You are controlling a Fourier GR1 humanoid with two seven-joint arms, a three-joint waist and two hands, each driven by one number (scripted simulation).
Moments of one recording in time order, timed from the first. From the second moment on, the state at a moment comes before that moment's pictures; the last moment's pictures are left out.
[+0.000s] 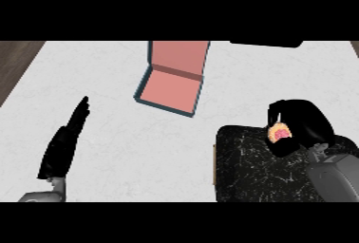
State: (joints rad) left arm -0.03 0.20 -0.03 -1.57 -0.18 0.06 0.10; right arm -0.29 -0.45 0.25 -1.55 0.83 0.25 0.34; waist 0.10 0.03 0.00
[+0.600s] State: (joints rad) left arm -0.08 0.19 -0.04 -1.56 -0.18 0.05 0.10; right arm -0.69 -0.54 0.16 -1.13 0.69 0.22 -0.27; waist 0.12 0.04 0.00
